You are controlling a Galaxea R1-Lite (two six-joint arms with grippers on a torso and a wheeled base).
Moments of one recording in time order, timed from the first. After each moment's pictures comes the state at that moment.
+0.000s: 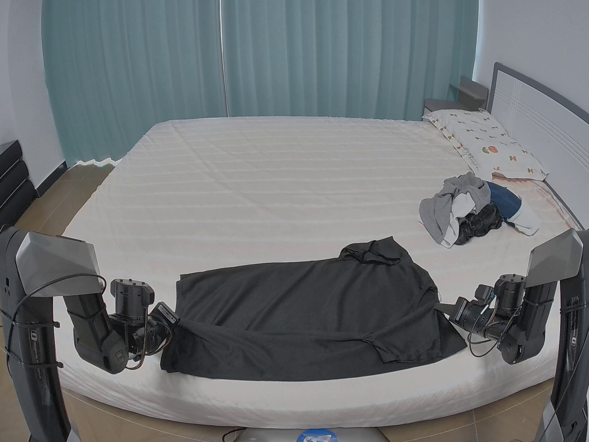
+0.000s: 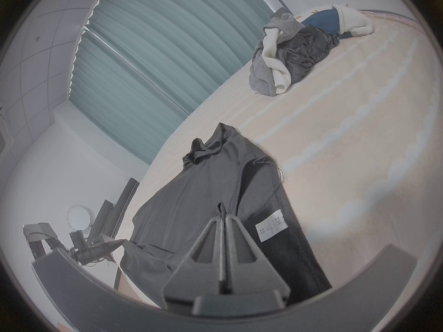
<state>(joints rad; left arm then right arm) -0.12 2.30 -0.49 -1.13 0.08 -0.96 -0.04 2.47 -0.47 -1.55 0.47 0.56</state>
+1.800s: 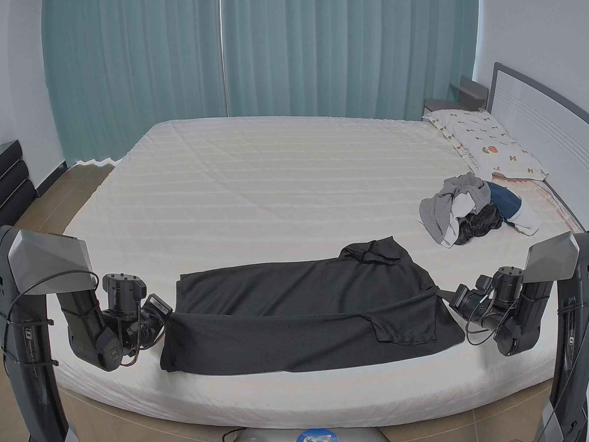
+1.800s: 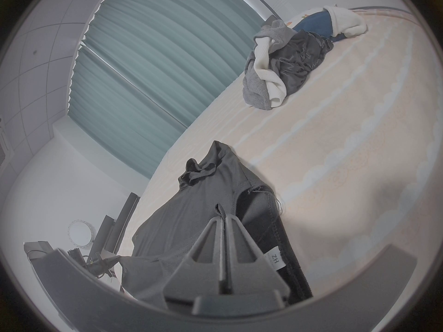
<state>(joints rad) -0.09 2.28 -0.48 -1.16 0.08 -1.01 -0.06 2.51 -0.60 -1.53 0.44 0.64</state>
